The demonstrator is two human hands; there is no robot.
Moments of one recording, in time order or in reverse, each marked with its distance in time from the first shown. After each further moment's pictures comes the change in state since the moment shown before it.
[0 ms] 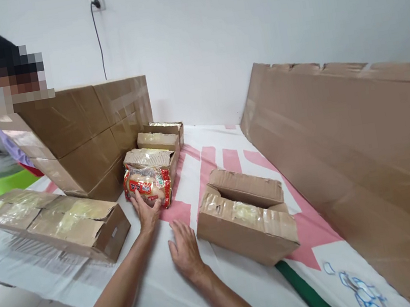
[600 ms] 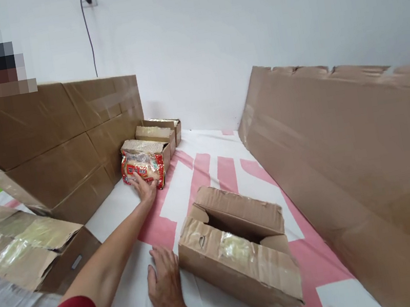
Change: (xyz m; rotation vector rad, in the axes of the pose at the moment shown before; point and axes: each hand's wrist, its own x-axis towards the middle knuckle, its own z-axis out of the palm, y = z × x) left_hand 0.098 0.043 0.115 0.043 0.004 -0.069; right_hand -0.009 -0.003 -0.002 0.065 0.101 -0.018
